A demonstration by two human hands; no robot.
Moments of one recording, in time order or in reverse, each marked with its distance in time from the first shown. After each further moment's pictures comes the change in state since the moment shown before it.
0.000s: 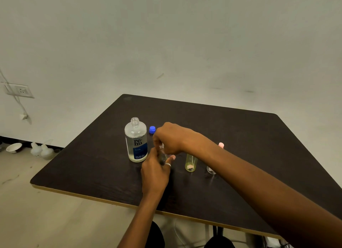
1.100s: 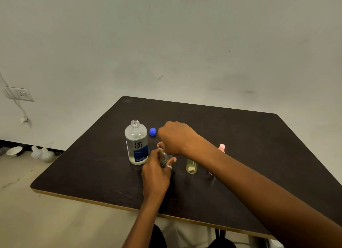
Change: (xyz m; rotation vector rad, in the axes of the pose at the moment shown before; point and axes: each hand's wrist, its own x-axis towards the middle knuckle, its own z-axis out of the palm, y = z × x) left_hand 0.002 -0.003 0.002 -0.015 0.020 0.007; right_hand -0.003 -0.001 0.002 -0.135 0.142 0.112
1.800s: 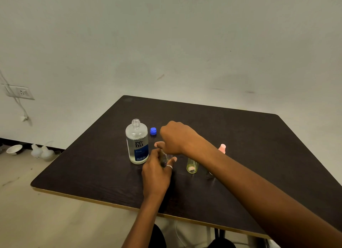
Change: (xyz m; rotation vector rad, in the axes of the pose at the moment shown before) left_hand 0.000 0.001 -0.001 -0.002 -0.017 -0.022; right_hand 0.003 0.002 0.005 0.087 -0.019 0.080
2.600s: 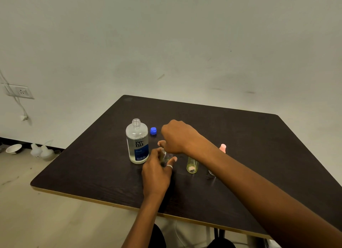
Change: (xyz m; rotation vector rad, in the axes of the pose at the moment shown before) left_hand 0.000 -0.001 -0.001 -0.005 0.014 0.020; right_hand -0.003 -0.001 -0.004 0.026 0.020 0.014
